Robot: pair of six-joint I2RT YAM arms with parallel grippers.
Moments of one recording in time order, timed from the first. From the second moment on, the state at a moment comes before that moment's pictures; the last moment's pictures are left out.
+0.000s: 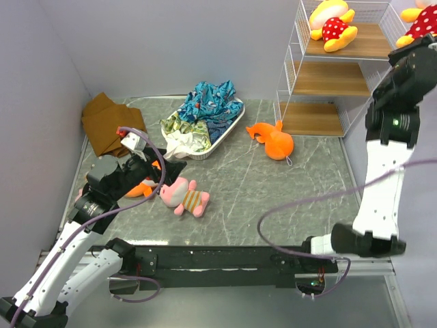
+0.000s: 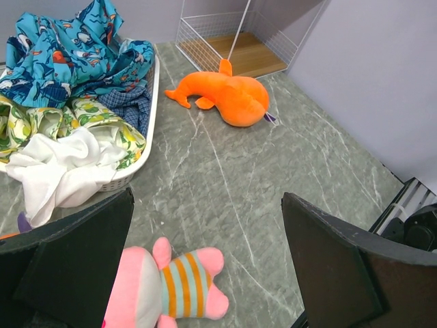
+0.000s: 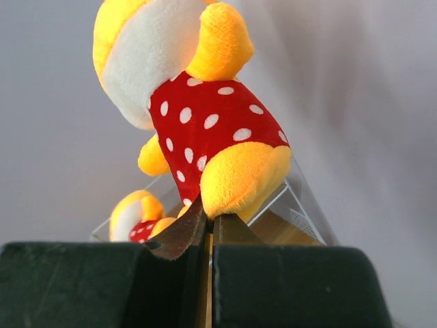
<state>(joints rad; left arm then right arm) -0.46 0.68 0.82 -0.19 0.26 -0.28 -0.17 1.37 1.97 -0.26 0.56 0.42</state>
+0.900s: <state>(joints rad) -0.46 0.70 0.82 -0.21 0.25 -0.28 -0.31 1.77 2.11 -0.32 0.17 0.62</state>
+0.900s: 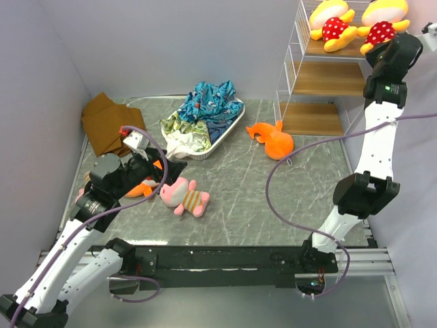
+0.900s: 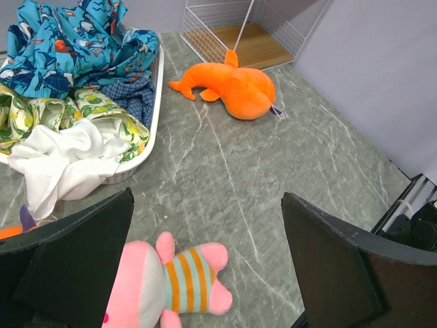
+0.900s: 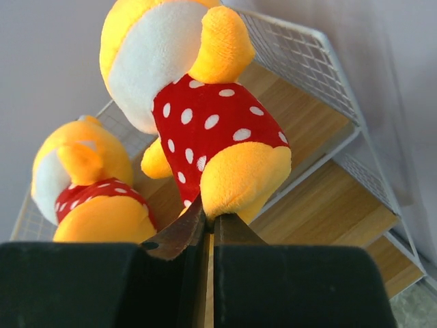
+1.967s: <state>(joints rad) -0.46 0.70 0.82 -0.21 0.26 -0.28 -0.32 1.88 2.33 -0.35 0.06 0.55</state>
